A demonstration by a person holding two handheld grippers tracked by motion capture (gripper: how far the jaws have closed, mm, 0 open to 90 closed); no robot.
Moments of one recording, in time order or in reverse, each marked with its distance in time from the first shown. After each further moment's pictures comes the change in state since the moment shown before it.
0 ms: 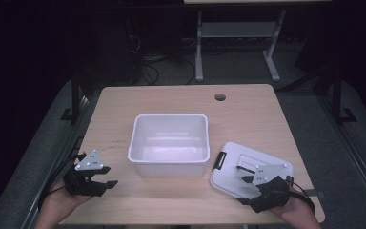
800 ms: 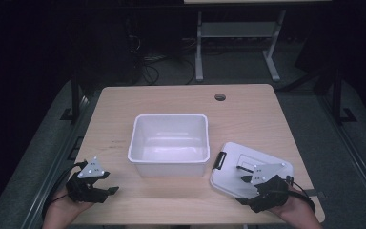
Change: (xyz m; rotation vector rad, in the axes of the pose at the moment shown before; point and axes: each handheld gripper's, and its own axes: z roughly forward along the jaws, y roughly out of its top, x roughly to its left) left arm -0.005 -0.024 0.019 -0.002 0.024 -0.032; right arm 0.003 0.009 -0.003 0.021 -0.002 -0.018
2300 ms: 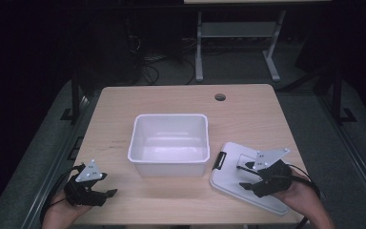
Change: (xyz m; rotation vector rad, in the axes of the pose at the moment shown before) left arm -0.003 -0.007 -0.003 -0.006 0.029 -0.005; right arm -0.026 0.021 -0.018 0.028 -0.071 -0.036
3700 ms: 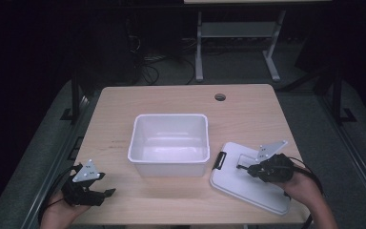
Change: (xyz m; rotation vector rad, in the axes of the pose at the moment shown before) left arm 0.002 -0.003 -0.003 -0.012 0.008 -0.012; right arm -0.034 -0.019 0.016 0.111 -0.003 0.044
